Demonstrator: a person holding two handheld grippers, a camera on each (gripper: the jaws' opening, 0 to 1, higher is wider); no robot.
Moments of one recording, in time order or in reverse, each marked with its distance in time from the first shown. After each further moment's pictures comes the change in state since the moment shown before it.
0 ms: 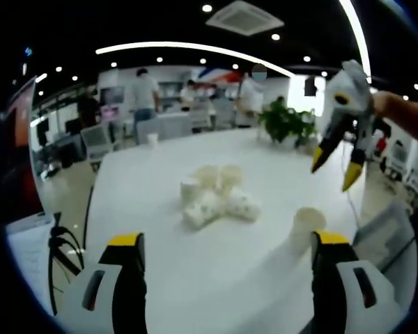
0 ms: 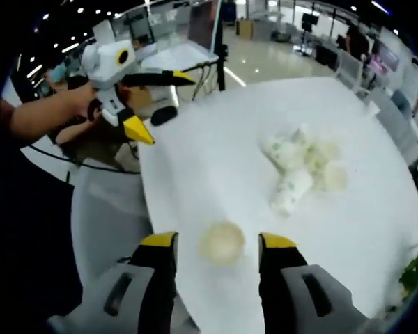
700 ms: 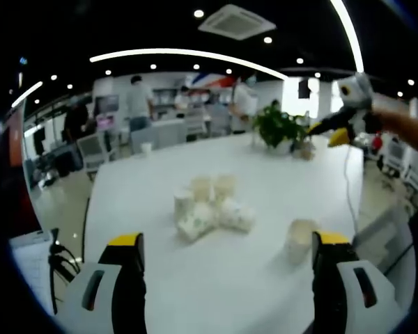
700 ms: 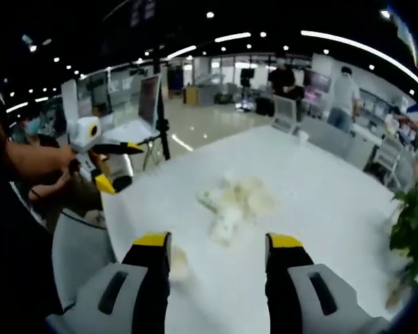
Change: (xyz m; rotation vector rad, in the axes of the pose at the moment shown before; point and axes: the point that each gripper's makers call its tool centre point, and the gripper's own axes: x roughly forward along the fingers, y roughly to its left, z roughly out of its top) left arm 0.005 -0.012 0.021 0.030 -0.037 -0.019; right arm -0.081 -0.069 -0.013 0.130 -0.440 -0.286
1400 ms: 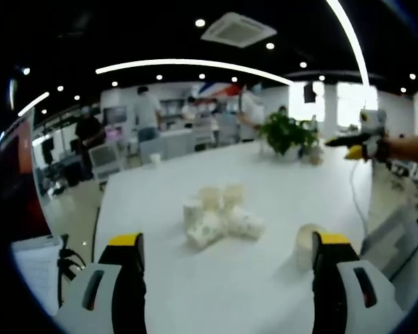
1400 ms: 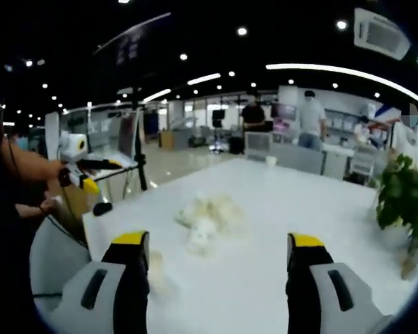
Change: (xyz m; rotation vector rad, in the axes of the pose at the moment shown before) left arm -0.004 0.008 0.001 0.029 -0.061 0.070; right arm -0.027 -0.024 -0.053 0.096 -0.262 -0.118
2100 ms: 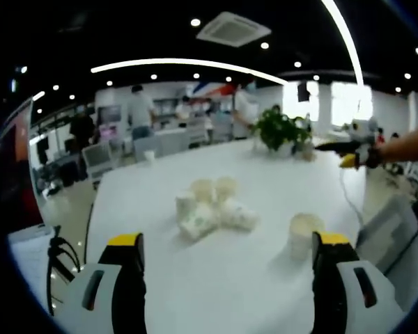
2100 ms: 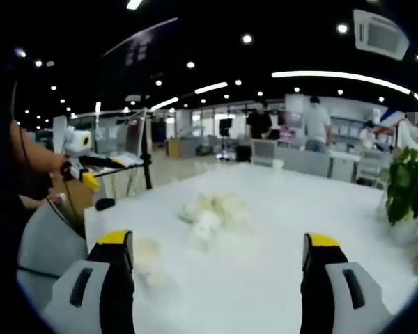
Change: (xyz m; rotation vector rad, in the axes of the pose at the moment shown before) left arm -0.002 -0.010 -0.023 0.009 0.012 -0.043; right arm 0.015 -0.003 -0.028 -0.022 -0.045 0.057
